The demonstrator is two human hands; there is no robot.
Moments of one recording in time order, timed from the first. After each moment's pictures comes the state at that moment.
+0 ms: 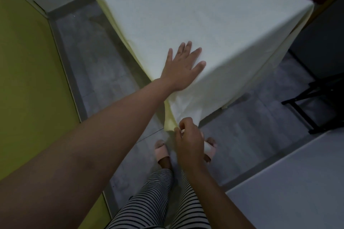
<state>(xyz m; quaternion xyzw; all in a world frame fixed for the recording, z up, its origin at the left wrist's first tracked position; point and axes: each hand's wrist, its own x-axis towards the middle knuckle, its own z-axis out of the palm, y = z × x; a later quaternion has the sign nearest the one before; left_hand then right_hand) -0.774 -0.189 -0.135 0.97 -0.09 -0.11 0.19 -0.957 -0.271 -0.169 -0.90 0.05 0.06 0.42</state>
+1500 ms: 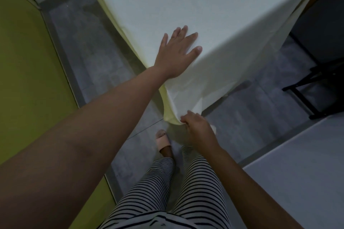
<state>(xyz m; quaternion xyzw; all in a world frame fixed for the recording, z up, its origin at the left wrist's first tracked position) -0.776 -0.183 -0.139 0.97 -0.08 -0.08 0.21 -0.946 -0.321 -0.197 -0.91 -0.15 0.19 0.32</state>
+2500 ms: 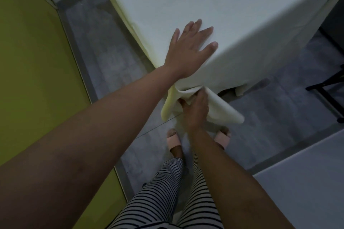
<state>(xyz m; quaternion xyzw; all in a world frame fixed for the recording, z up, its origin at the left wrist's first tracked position) -0.778 -0.185 -0.134 0.97 -0.06 -0.07 0.23 -0.888 -0.242 -0.279 -0.87 0.16 0.05 0.45</state>
